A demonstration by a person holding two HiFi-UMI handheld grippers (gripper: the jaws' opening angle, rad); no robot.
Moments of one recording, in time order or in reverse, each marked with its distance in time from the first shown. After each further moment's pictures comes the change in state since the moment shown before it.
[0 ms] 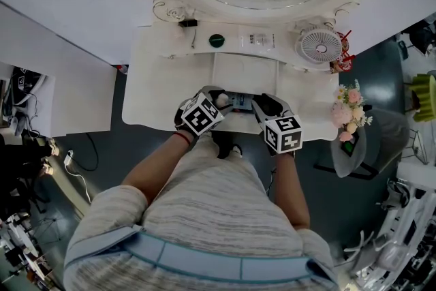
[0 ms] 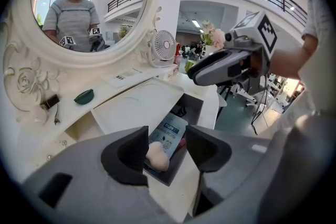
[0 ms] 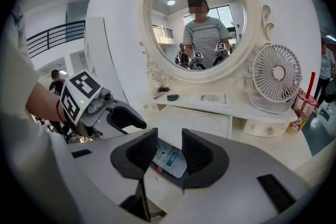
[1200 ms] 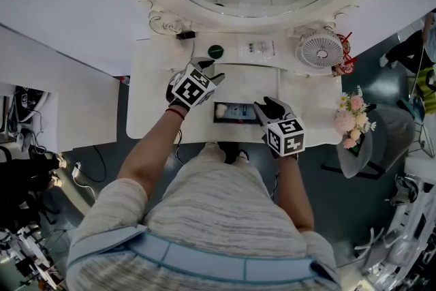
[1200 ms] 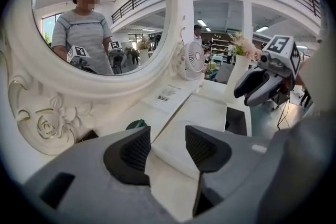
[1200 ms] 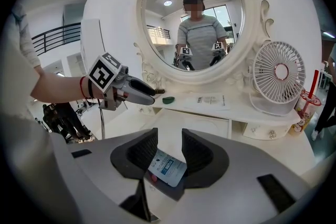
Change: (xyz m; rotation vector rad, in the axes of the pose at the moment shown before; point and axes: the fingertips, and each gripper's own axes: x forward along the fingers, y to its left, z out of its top) left arm -0.021 0.132 0.064 0.057 -0.031 0.162; right arm 0.017 -0.015 0.012 0.027 -0.006 -0.011
